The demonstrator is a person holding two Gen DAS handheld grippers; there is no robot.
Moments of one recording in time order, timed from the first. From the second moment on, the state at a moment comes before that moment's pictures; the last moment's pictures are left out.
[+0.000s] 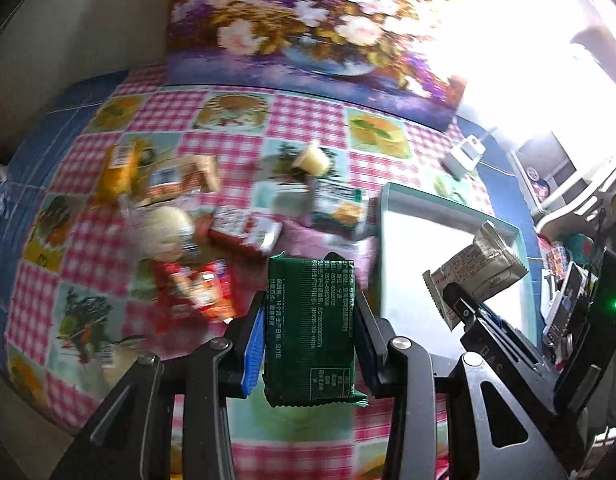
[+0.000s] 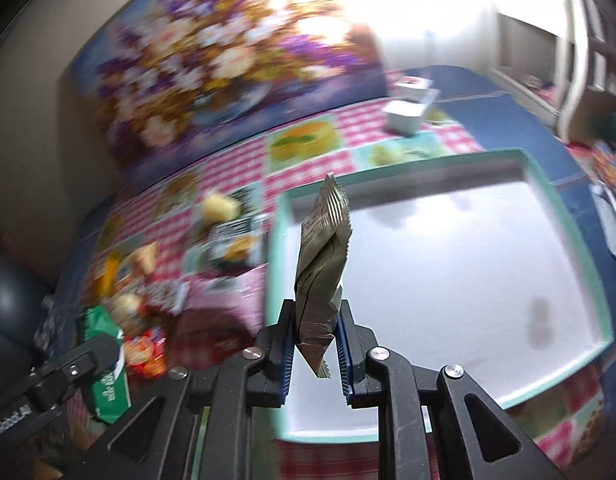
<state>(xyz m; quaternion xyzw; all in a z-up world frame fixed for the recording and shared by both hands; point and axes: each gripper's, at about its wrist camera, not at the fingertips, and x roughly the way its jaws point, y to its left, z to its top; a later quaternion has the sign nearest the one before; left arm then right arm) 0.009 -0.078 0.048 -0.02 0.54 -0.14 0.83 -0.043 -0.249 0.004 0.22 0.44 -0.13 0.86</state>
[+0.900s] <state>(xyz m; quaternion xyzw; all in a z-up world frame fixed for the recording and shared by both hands) 0.073 -0.239 -0.006 0.03 0.54 -0.21 0.81 -0.034 -0.356 -0.010 0.22 0.41 -0.30 0.83</state>
